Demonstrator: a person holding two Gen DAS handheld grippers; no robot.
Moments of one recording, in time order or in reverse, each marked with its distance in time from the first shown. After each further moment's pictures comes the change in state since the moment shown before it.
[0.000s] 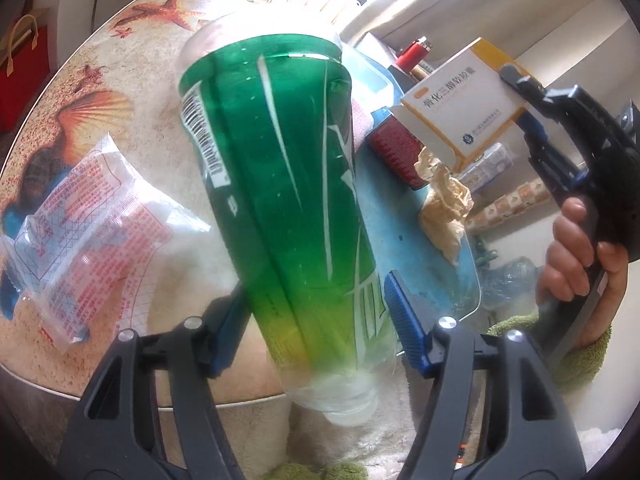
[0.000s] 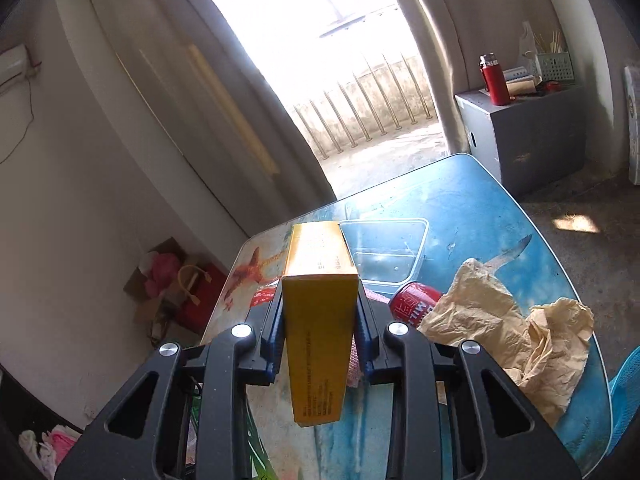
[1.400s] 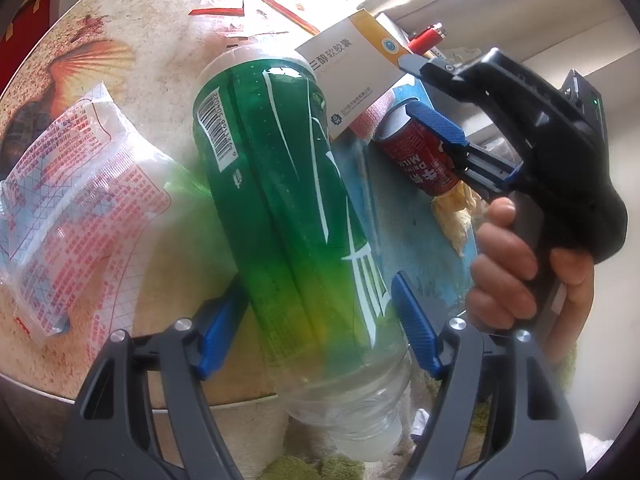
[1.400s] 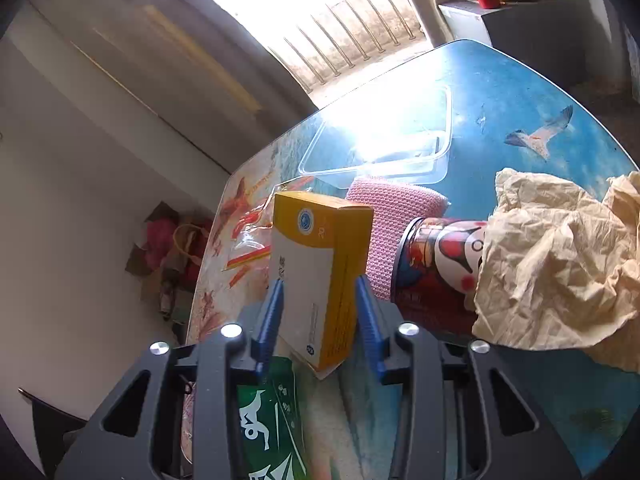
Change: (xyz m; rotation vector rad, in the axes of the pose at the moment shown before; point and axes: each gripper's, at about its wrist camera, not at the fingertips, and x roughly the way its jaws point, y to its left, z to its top) left arm 0.026 0.016 -0.014 -0.081 0.103 -0.028; right arm 0.107 0.010 -0.059 0.125 0.267 -0.053
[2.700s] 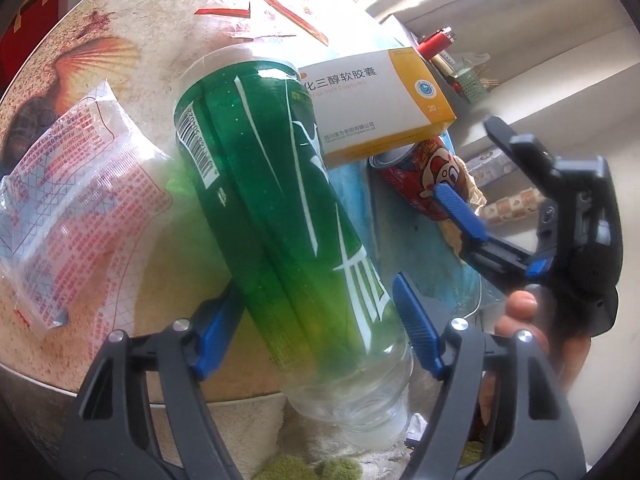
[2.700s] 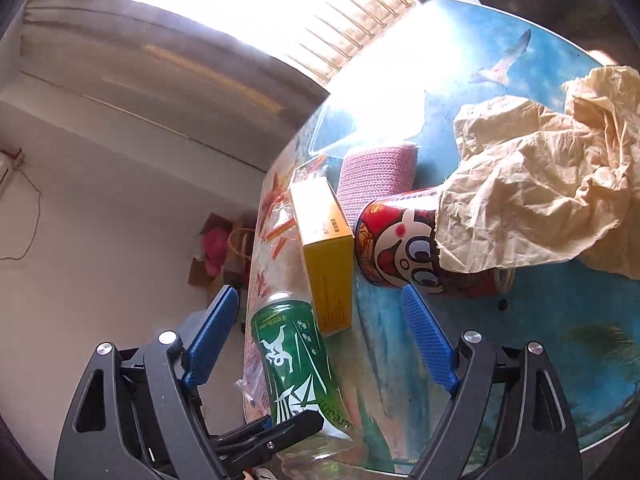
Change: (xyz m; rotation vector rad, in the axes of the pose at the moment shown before) left arm -0.002 0.005 0.011 -0.034 0.004 0.009; right arm -0.023 -0.042 -0.039 0.230 0.082 0.241
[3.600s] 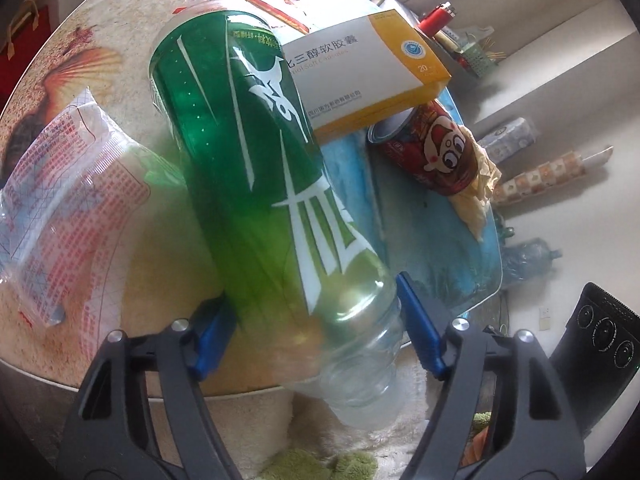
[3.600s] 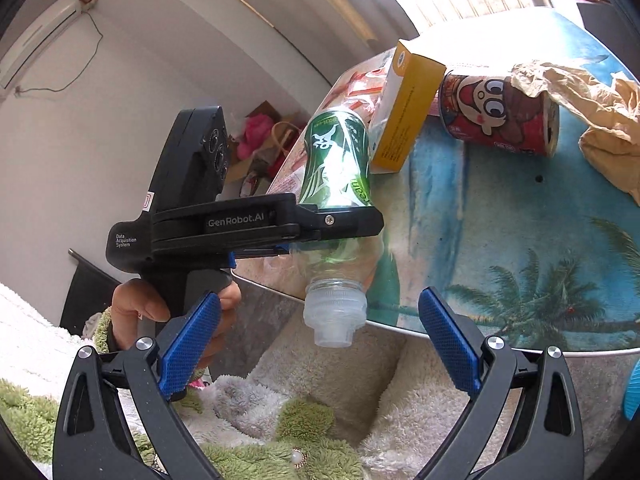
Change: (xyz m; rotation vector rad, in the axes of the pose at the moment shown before) left arm 0.017 -0.028 -0.010 0.076 0.049 0.096; right arm -0.063 -0.001 -0.108 -0.471 0.211 0.076
